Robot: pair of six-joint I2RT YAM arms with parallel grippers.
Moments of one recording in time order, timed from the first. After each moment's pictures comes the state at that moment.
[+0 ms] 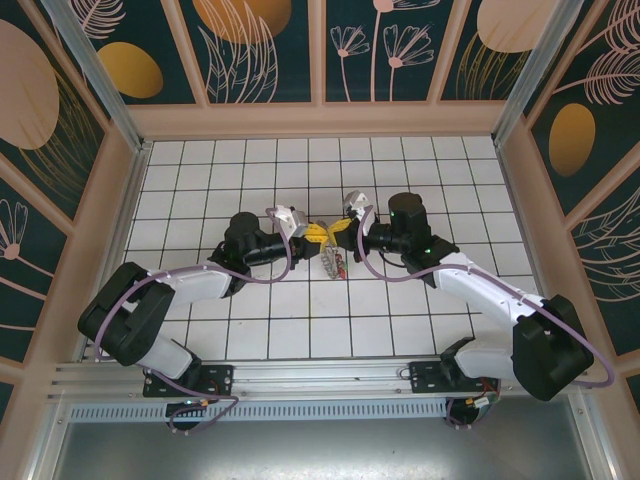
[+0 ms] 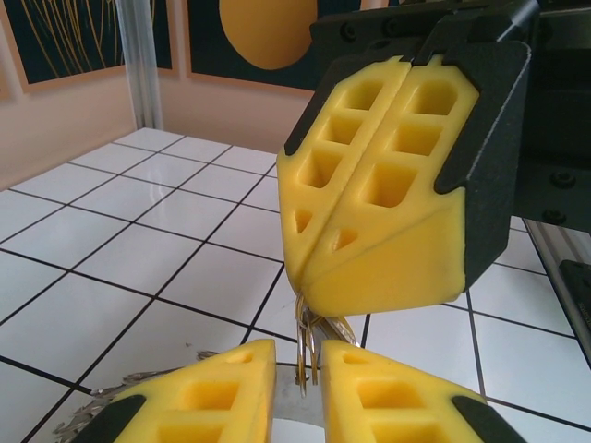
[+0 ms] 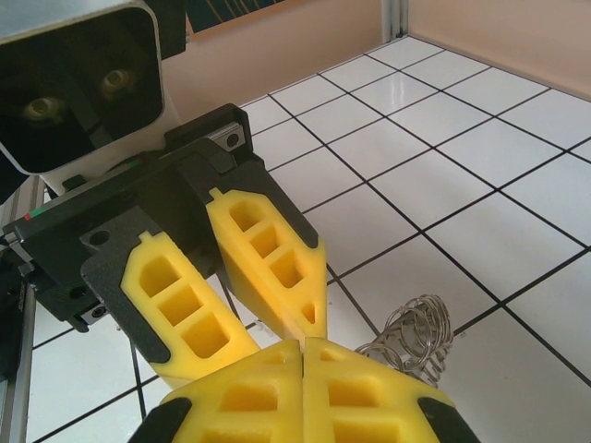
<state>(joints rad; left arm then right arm) -0.59 1.52 0.60 0.80 0.70 -0.02 0.58 1.25 0.75 0.12 -0.60 -0.06</state>
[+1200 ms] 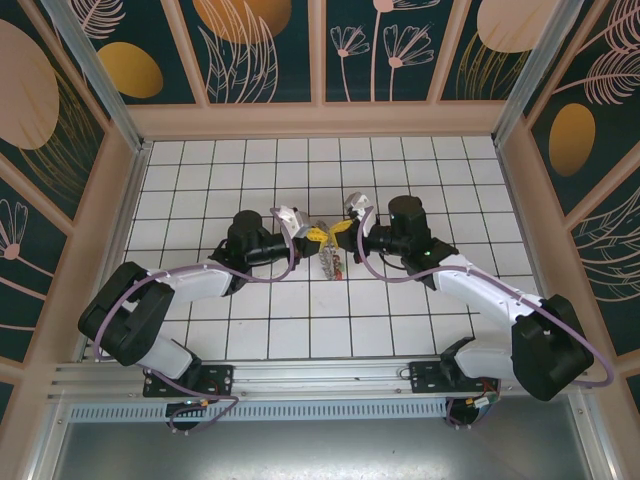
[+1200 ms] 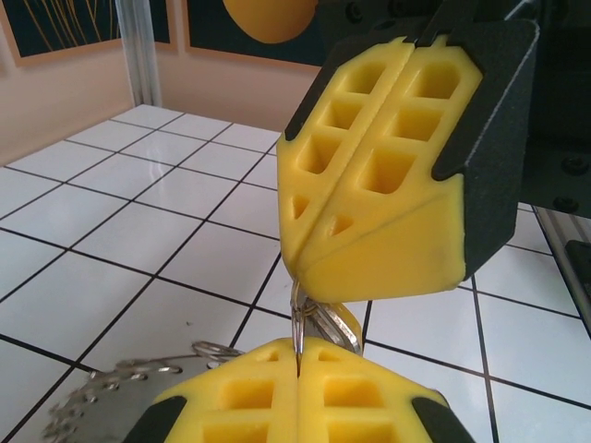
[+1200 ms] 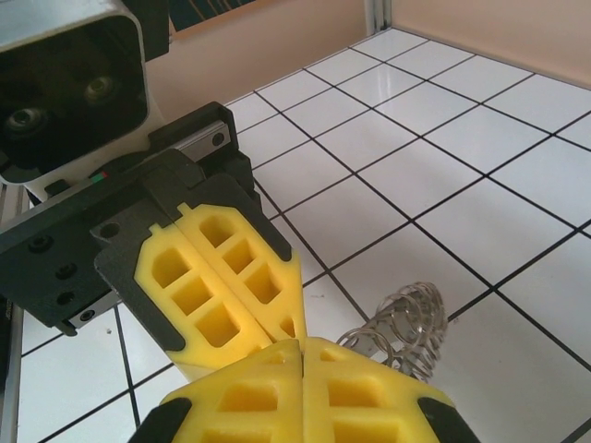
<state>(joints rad) -0.59 1.52 0.62 0.73 0.70 0.02 0.58 1.25 0.72 0.15 -0.57 -0.03</state>
